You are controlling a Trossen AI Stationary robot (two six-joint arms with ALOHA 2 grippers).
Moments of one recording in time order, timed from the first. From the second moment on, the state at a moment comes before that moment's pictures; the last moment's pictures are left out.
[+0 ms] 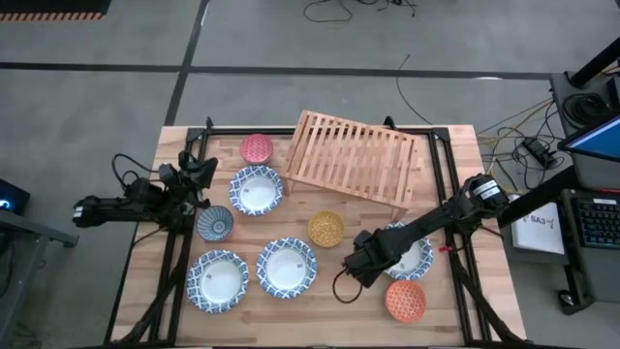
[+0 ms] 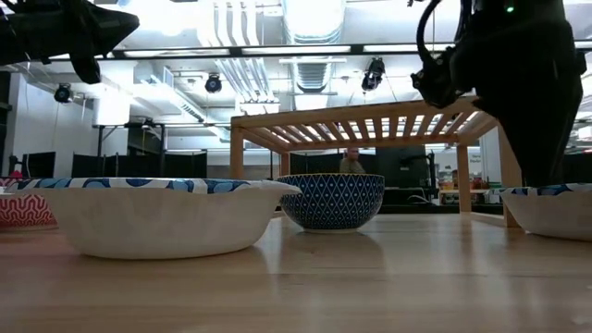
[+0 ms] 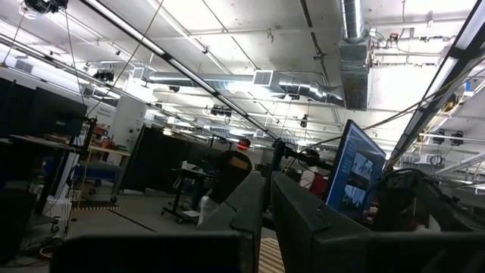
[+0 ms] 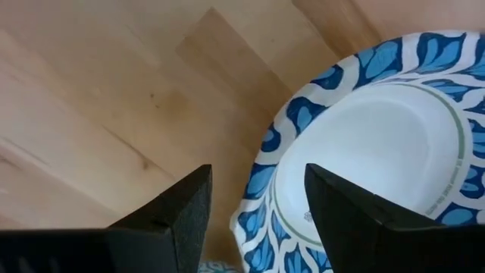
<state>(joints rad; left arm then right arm) -0.01 0.03 0.06 0.54 -0.49 0.02 0.41 1.82 1.28 -1.09 -0.05 1.19</state>
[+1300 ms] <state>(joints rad) -0.01 0.03 0.06 0.54 -0.49 0.02 0.43 1.80 1.34 -1.31 -0.06 0.97</state>
